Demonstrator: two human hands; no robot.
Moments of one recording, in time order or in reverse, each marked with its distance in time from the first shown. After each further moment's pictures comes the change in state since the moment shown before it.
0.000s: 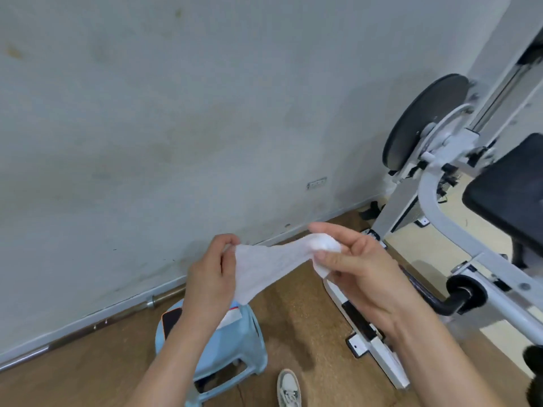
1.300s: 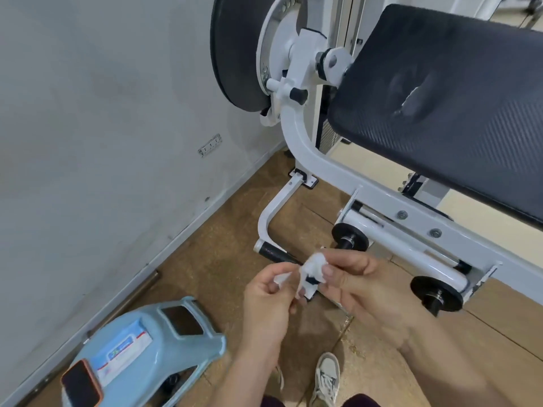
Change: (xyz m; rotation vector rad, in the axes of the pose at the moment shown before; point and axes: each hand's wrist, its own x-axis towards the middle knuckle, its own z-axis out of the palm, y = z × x) left_hand -0.075 0.175 0.369 -0.514 -0.585 -0.595; right_hand -0.031 -0.018 -0.369 0.232 0.181 0.069
